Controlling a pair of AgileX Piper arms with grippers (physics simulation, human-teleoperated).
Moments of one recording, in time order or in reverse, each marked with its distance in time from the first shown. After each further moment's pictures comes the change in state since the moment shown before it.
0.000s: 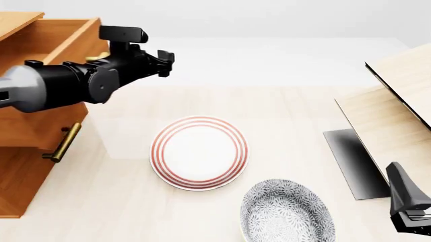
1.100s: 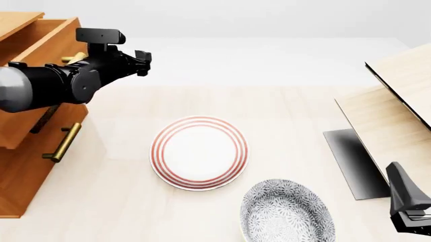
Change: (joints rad) left arm 0.122 0.007 0.027 -0.039 0.007; right arm 0.000 0.001 0.000 -0.001 0.000
